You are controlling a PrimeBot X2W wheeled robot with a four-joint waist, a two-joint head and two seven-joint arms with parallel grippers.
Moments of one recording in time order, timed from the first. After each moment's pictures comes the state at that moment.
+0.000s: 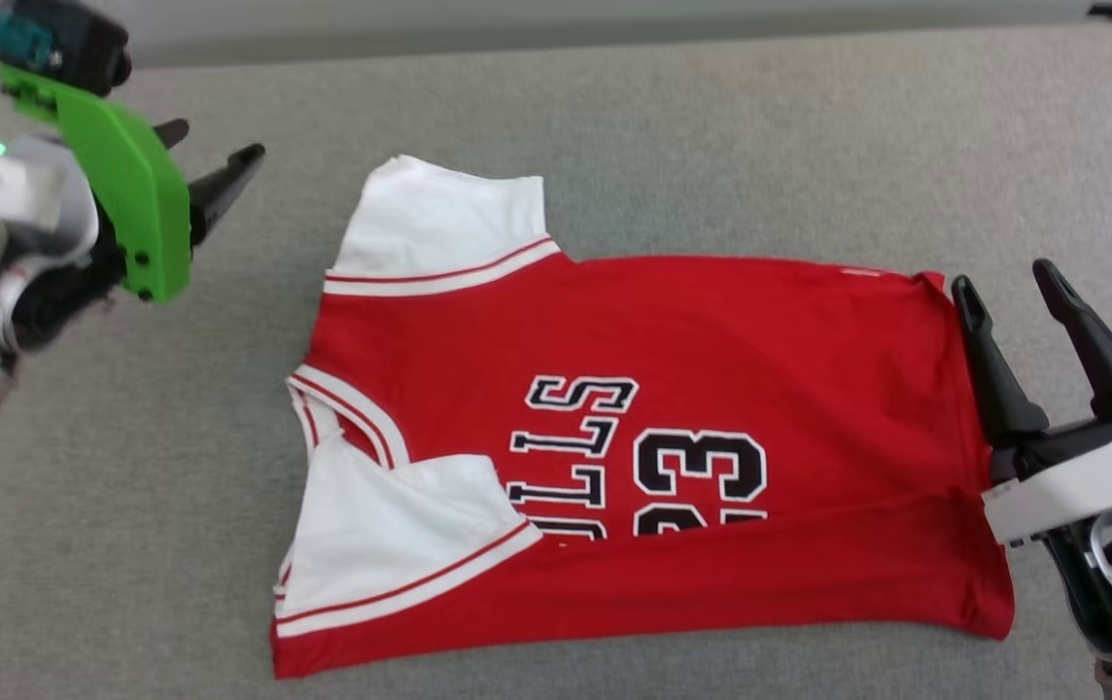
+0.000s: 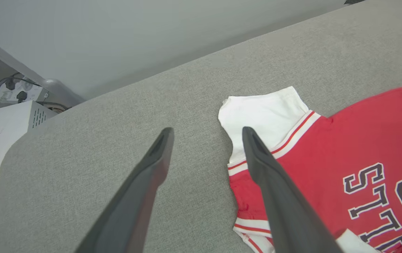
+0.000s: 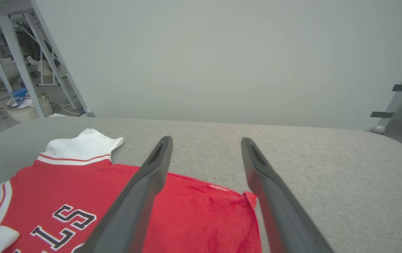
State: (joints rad) left arm -1.09 0.82 -1.00 0.36 -1.13 -0.05 0.35; right arm -0.15 -0.30 0.08 -0.15 0.41 0.13 -0.03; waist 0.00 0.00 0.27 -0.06
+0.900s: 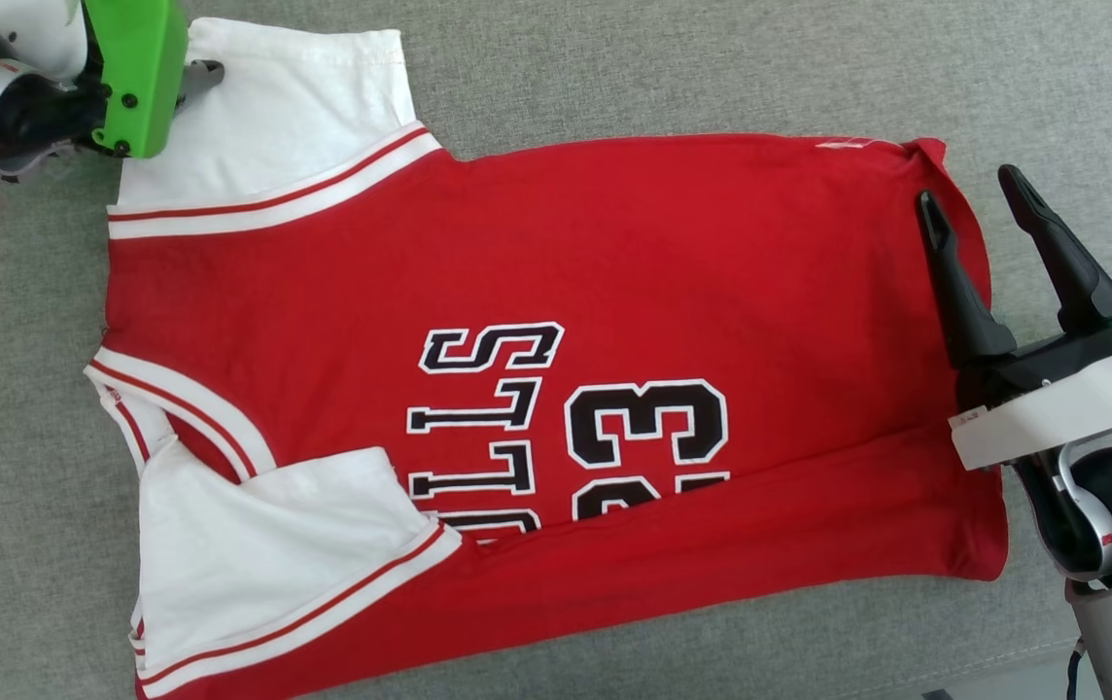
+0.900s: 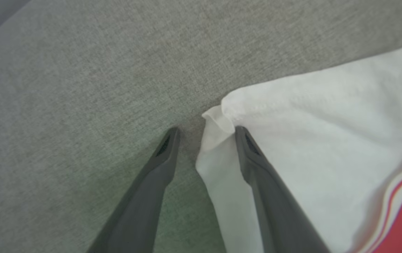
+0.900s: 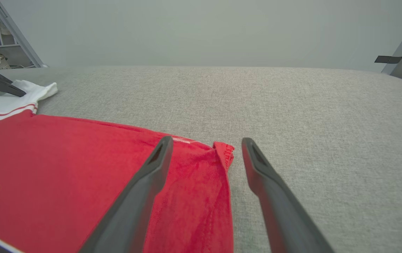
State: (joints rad) left arm -1.41 0.67 -1.15 0.67 -1.10 -0.12 0.71; right arm -0.33 -0.30 0.17 -0.06 0.41 0.13 -0.10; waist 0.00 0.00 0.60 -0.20
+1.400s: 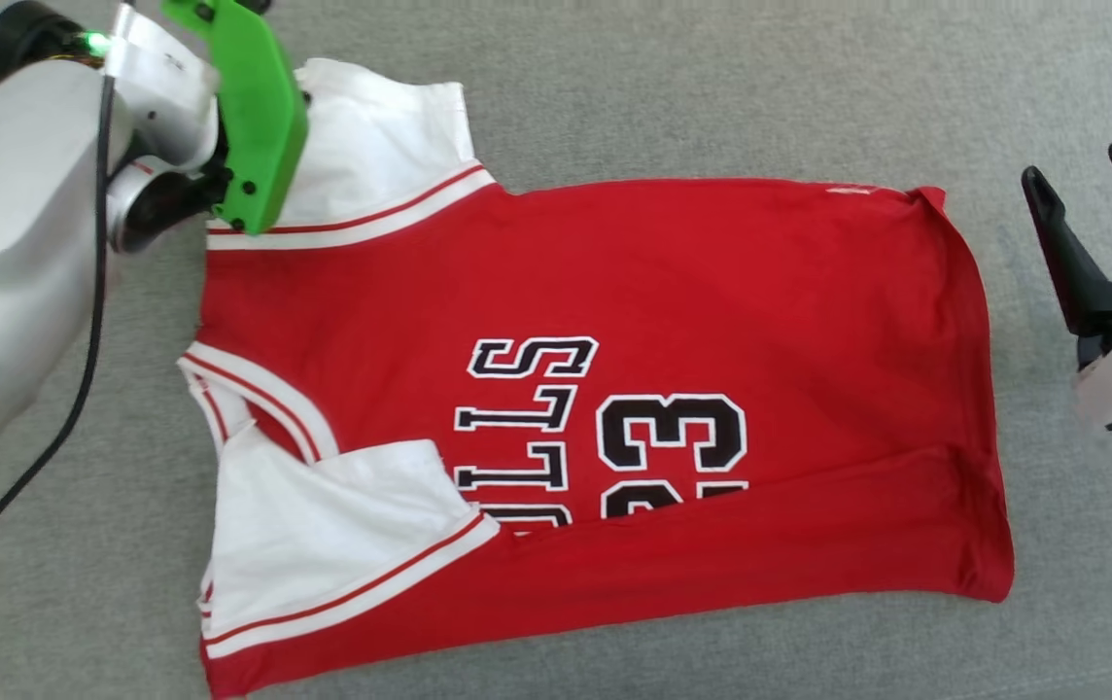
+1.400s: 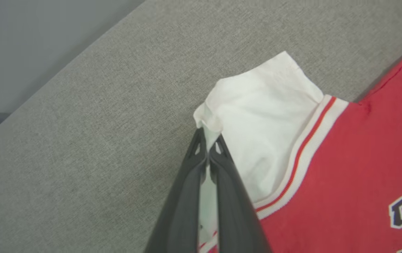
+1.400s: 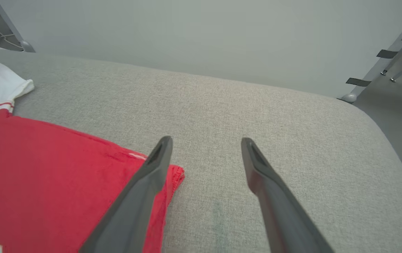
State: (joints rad) left arm -1.36 0.62 -1.24 0.59 -1.08 -0.13 0.49; right arm -0.38 -0.49 0.13 -0.03 0.48 0.13 0.08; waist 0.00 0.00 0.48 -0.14
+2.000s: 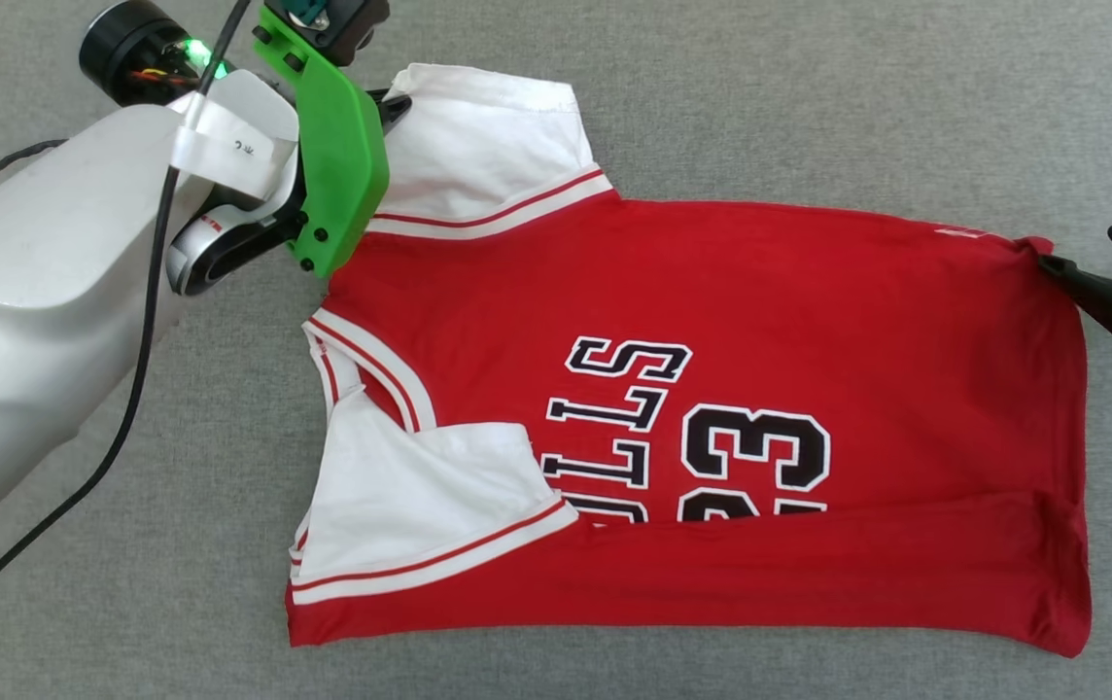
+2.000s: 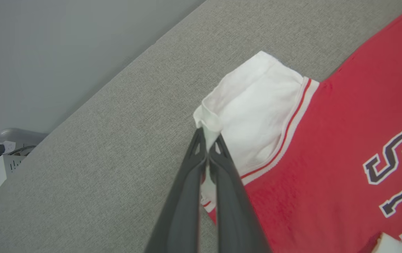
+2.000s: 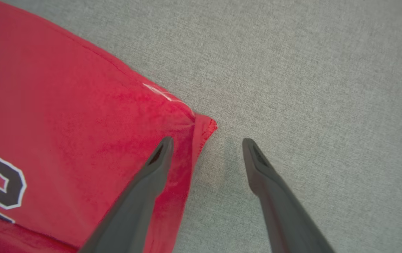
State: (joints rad) left arm -1.33 0.62 -1.27 0.43 -1.01 -0.13 0.33; right arm -0.64 -0.76 0.39 0.10 0.78 0.13 0.78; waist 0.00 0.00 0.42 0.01
